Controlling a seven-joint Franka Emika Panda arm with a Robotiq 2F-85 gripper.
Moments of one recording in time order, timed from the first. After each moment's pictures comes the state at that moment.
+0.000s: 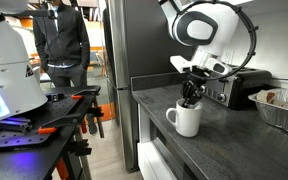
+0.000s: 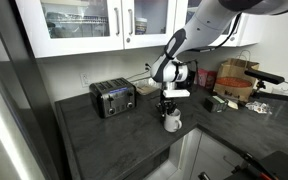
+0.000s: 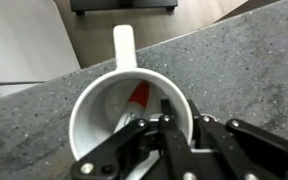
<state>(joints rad) -0.05 0.76 0.02 -1.81 0.13 2.33 -0.05</state>
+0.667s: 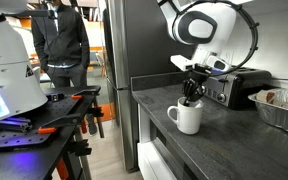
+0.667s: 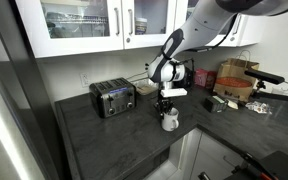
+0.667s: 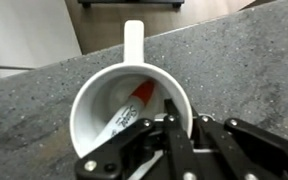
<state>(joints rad) -0.03 0.77 0.02 -1.79 0.09 2.33 -0.05</state>
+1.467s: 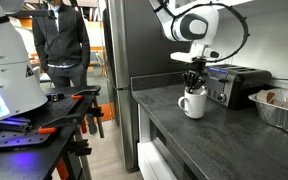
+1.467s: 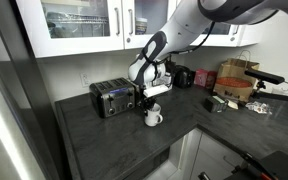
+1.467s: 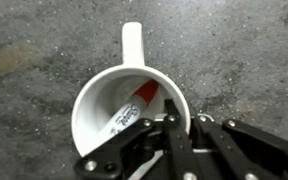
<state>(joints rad) 0.12 0.84 0.03 -1.62 -0.05 2.32 -0.05</state>
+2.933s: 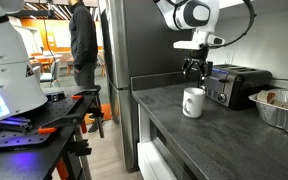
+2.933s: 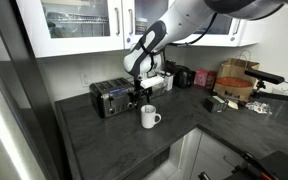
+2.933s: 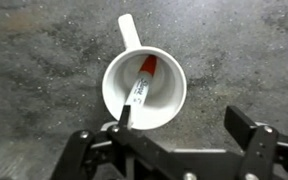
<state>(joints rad) 0.10 0.79 0.09 -1.58 -0.10 2.26 -0.12</state>
